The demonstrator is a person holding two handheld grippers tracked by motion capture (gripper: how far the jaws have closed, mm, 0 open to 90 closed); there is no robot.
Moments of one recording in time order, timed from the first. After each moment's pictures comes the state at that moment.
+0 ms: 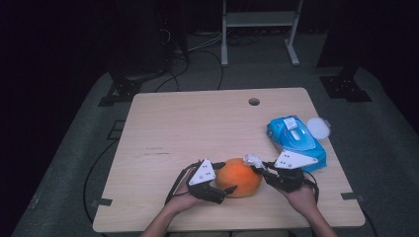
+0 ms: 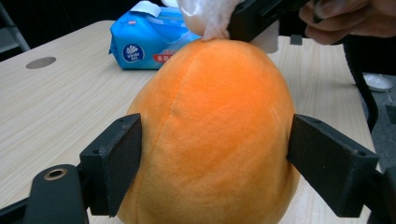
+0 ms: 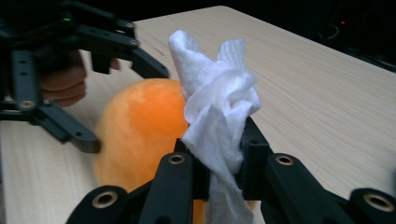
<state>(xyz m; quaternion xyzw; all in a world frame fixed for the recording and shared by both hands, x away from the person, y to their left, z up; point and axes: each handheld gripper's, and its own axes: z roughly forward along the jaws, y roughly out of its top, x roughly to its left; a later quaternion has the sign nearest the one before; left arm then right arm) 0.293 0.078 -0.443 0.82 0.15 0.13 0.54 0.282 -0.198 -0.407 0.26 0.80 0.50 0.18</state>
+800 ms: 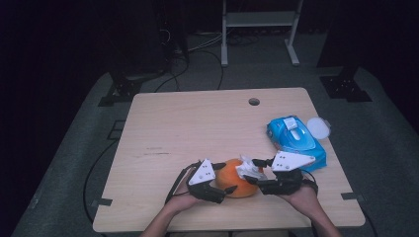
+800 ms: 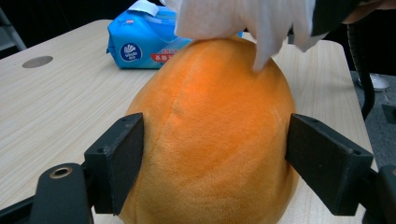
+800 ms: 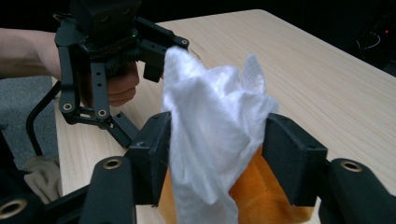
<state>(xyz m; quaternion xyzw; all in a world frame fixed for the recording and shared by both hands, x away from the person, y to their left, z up) 0.293 0.077 -0.443 0.82 0.14 0.13 0.54 0.272 -0.188 -0.384 0.21 0.83 0.50 0.16</state>
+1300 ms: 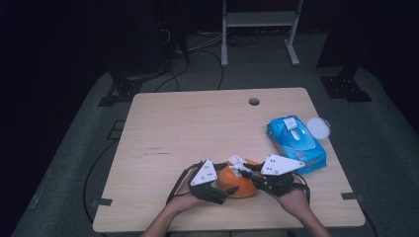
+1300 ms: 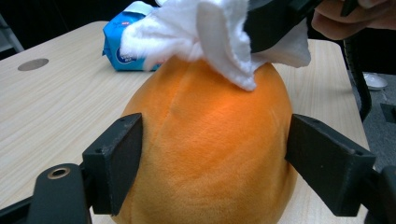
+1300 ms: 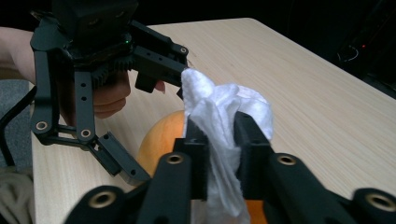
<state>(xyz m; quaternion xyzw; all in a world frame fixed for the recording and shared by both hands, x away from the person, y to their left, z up) 0.291 0.073 -0.444 0.82 0.14 0.13 0.54 0.271 -0.167 -0.392 0.20 0.82 0.49 0.19</state>
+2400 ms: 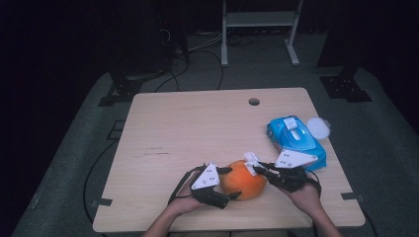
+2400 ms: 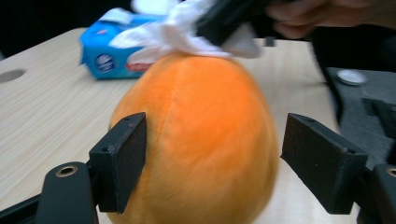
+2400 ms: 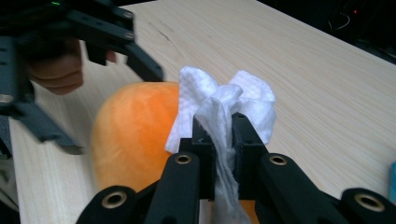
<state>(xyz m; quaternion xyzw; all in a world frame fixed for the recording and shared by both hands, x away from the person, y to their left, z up) 0.280 0.067 -0.438 0.82 0.09 0.12 0.55 0.284 -0.206 -0.400 0.26 0.82 0.47 0.18</state>
